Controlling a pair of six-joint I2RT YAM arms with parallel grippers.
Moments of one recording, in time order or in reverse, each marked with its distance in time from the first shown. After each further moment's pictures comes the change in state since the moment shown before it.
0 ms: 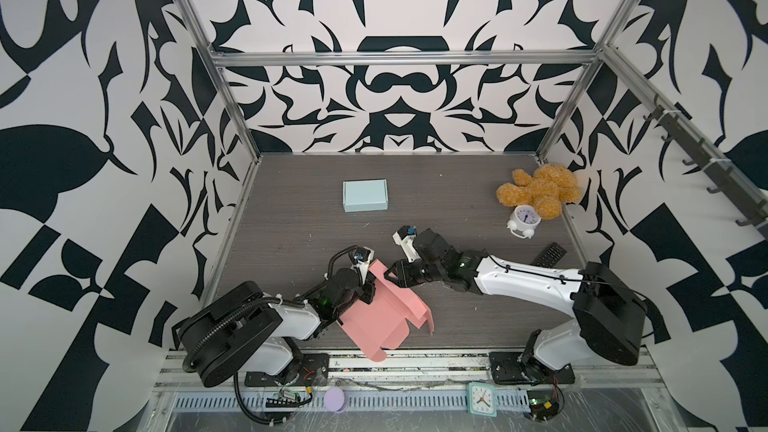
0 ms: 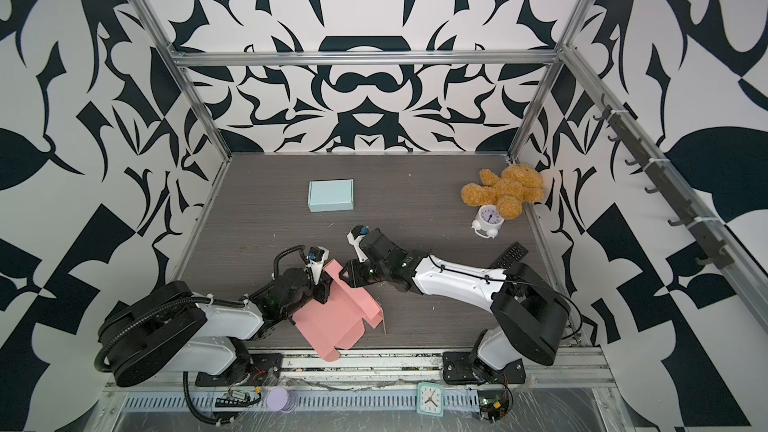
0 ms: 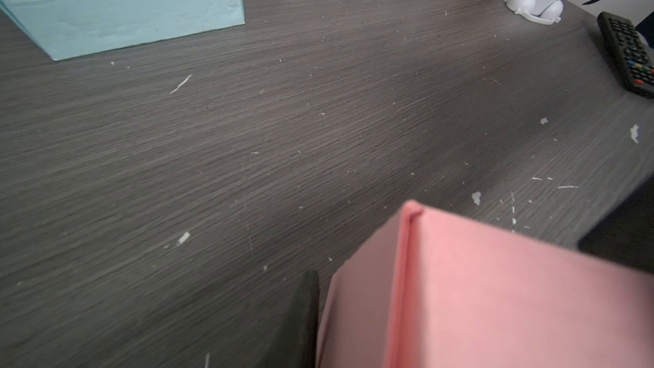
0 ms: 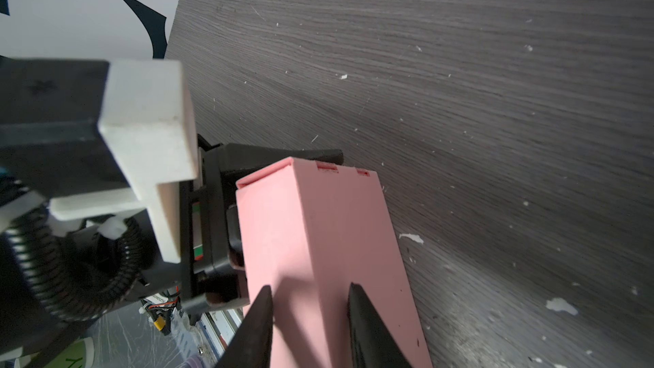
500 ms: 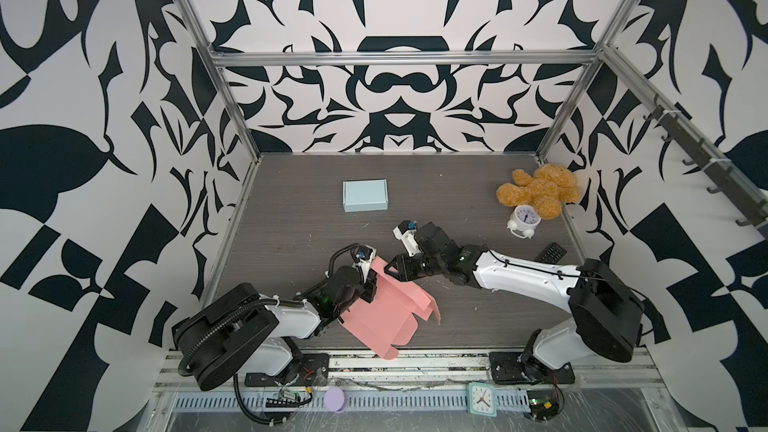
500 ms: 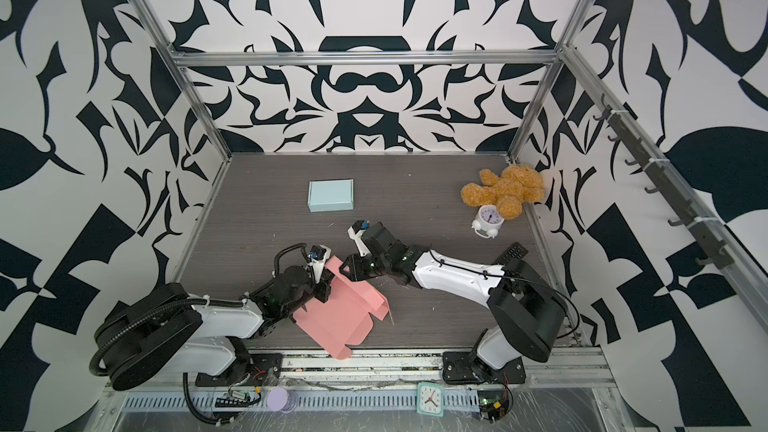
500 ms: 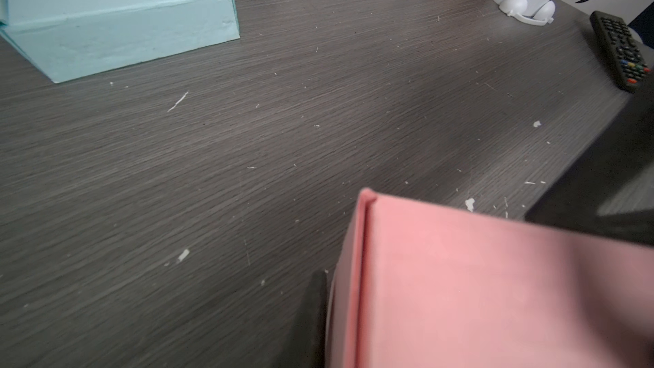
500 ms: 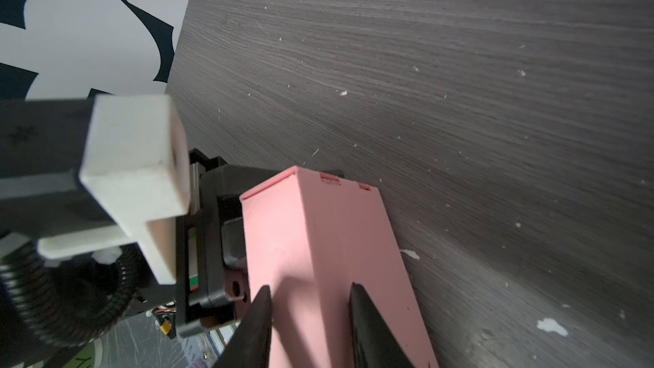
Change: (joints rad) left arm 0.006 -0.039 0.025 -0.051 0.006 0.026; right arm -0.029 0.017 0.023 0.002 -0.043 -0.011
